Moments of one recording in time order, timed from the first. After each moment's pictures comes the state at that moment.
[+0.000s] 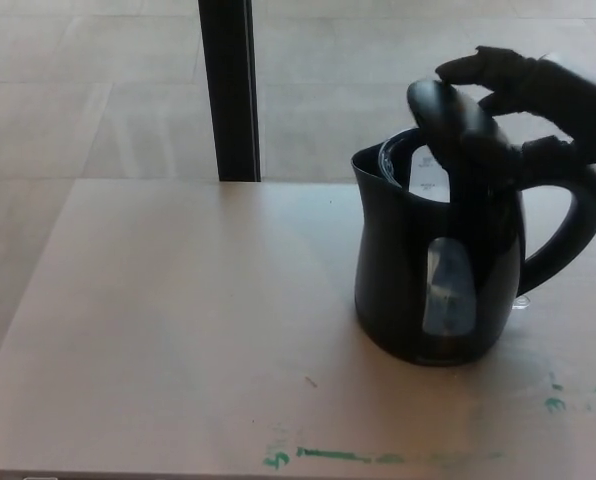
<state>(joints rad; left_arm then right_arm) 0.11 0.61 0.49 1.23 -0.22 0.05 -0.48 -0.99 -0.63 0.42 0.58 -0.23 -0.07 0.35</state>
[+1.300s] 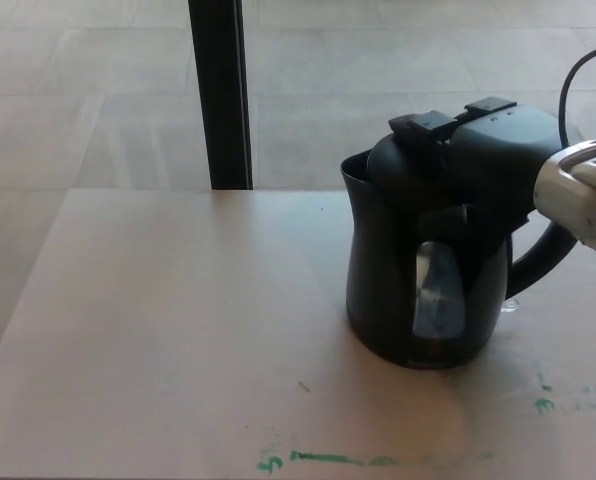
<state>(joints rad) 0.07 0.64 0.48 1.23 -0.22 0.05 -0.47 -1.00 -0.64 0.68 0.50 -0.63 -0.06 0.31</state>
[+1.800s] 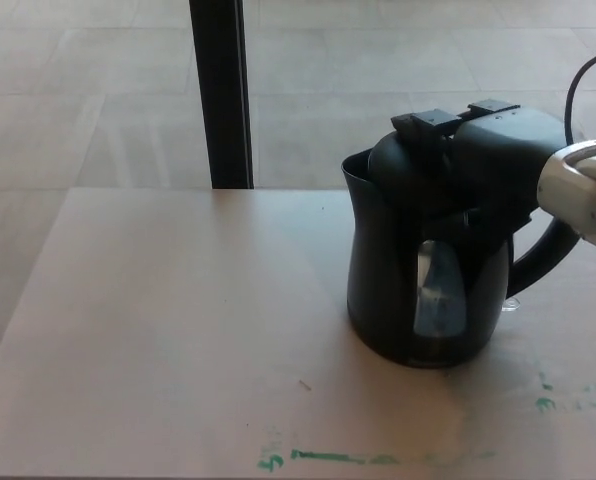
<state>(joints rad) 0.08 0.64 0.48 1.24 -0.22 0.05 -0.47 -1.03 -0.61 0.57 0.55 -0.58 -0.08 0.38</state>
